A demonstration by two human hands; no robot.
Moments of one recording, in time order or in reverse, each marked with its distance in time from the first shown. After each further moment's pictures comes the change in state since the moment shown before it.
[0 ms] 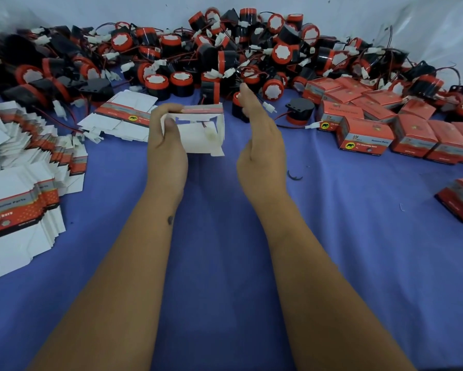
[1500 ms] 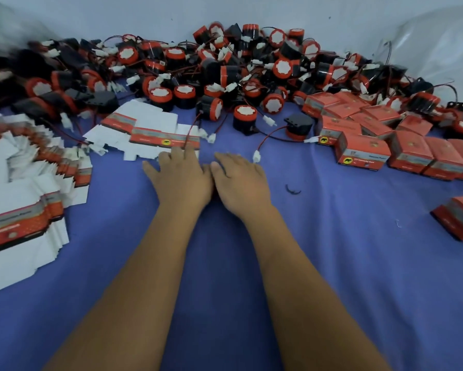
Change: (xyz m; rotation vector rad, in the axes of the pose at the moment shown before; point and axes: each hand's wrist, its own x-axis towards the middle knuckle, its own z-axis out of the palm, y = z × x) left_hand 0.004 -0.017 0.017 1.325 -0.175 0.033; right_hand 0.005 0.007 0.017 -0.430 -0.497 0.242
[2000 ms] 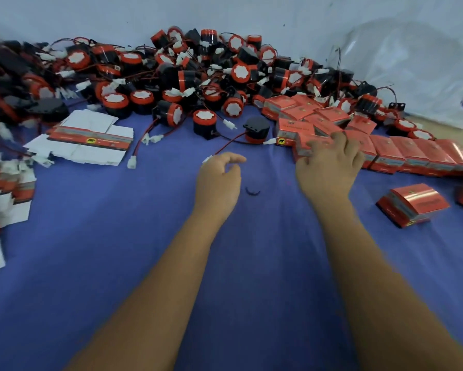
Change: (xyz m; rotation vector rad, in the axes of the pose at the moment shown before) left_hand -0.035 0.098 0.011 -1.067 -0.218 0.116; right_hand -0.025 0.131 -0.113 -0.476 0.502 0.414
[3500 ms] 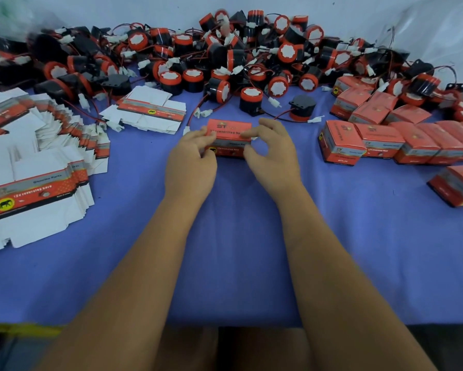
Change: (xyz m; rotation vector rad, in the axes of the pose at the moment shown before) left_hand -0.034 -0.039 -0.111 0.324 0.270 0.136; right_hand -0.088 -0.119 0.014 0.894 -0.227 -0.317
